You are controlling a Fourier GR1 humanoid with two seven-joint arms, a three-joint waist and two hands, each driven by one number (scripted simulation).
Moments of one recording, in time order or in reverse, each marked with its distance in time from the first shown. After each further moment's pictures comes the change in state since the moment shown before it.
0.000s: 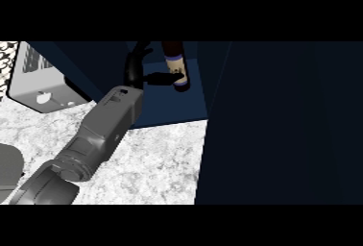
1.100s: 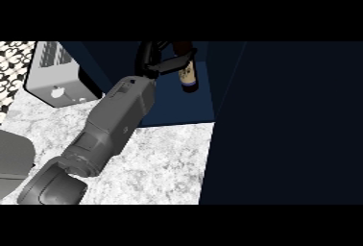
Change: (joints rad) left arm -0.056 -0.037 0.108 -0.083 0.085 -0.343 -0.083; right arm 0.049 -0.012 -0.021 -0.007 -0.007 0.014 -0.011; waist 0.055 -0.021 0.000
